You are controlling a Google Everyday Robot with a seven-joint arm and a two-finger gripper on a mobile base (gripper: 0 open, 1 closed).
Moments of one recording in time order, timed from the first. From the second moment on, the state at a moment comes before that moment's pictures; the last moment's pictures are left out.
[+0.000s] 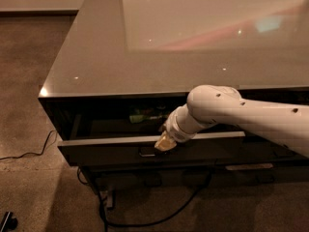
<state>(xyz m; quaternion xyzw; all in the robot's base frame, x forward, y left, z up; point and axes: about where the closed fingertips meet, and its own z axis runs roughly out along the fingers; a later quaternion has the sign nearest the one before) 0.544 -0.035 0.657 -0.58 0.77 0.11 0.25</state>
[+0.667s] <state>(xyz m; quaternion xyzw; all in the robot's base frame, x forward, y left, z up) 0.534 -0.040 0.660 -0.57 0.77 0.12 0.25</state>
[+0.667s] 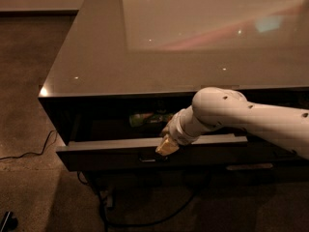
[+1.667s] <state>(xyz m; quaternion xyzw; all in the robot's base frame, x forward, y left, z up) 0.455 -0.083 0.701 -0.57 0.74 0.19 0.30</state>
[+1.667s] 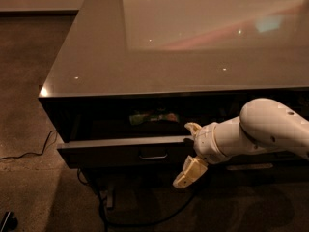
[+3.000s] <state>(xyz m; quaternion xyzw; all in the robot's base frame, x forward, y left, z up) 0.471 -0.065 0.685 -0.58 0.73 0.20 0.29</state>
